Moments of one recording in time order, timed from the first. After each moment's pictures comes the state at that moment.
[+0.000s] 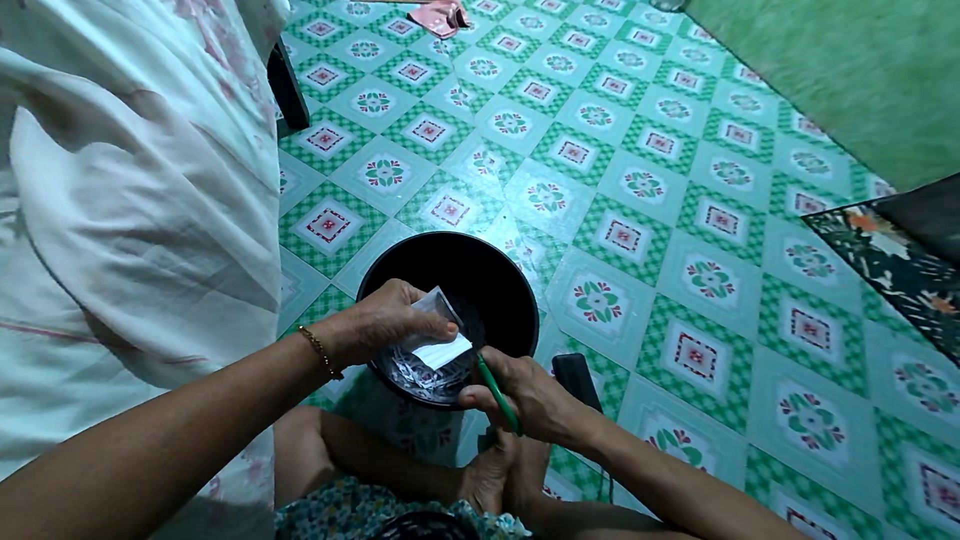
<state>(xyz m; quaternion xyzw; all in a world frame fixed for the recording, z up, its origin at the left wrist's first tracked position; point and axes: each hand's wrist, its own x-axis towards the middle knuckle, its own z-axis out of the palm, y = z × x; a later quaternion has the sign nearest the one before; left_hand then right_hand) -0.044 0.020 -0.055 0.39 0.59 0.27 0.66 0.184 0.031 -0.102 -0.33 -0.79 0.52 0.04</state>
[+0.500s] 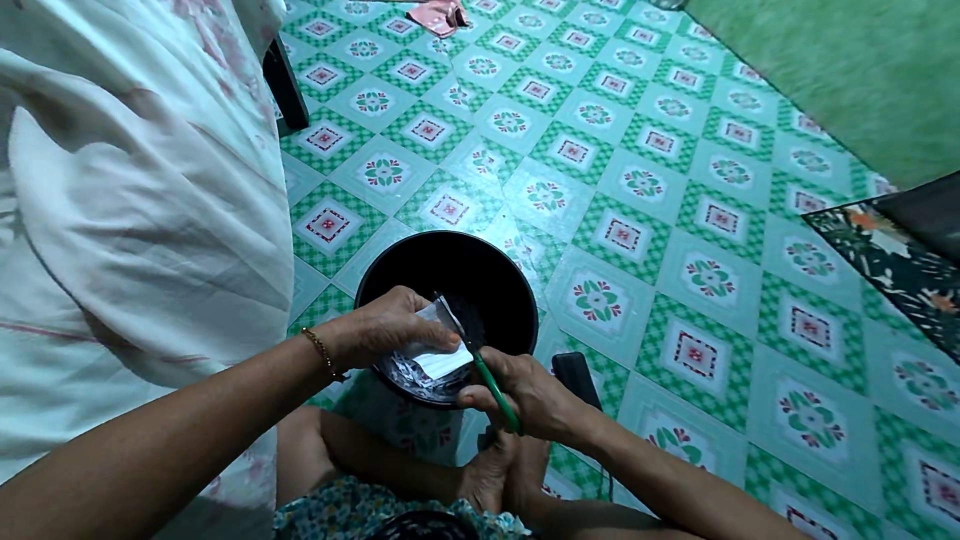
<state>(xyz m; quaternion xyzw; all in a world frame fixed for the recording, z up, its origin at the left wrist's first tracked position) -0.042 0.019 -0.056 0.40 0.57 0.24 0.68 0.184 0.033 -0.100 -0.33 -0.78 0.53 0.02</state>
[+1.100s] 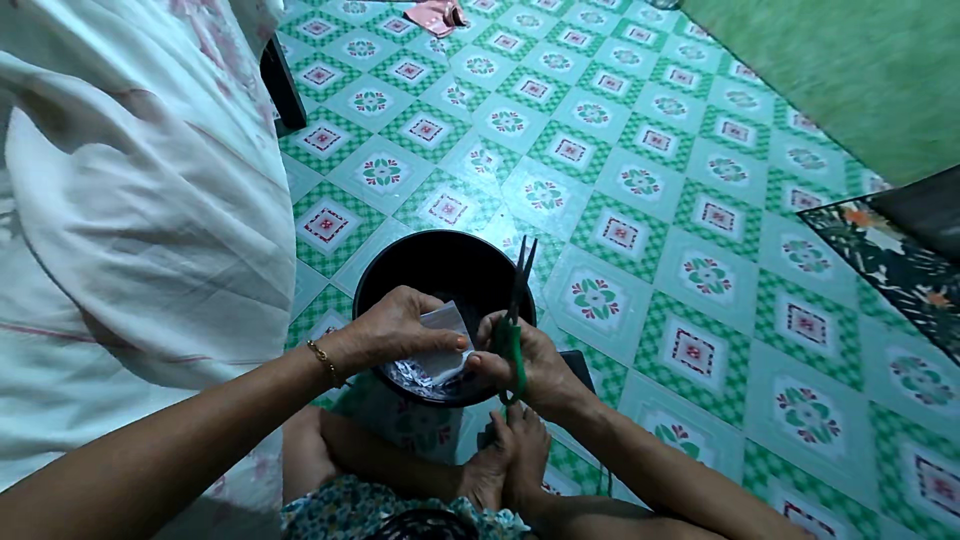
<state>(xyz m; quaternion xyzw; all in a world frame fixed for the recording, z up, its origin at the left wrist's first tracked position) -0.040 0.015 -0.062 0.53 0.56 0.25 0.58 0.169 0.028 -0.100 -0.36 -0.56 0.69 0.29</state>
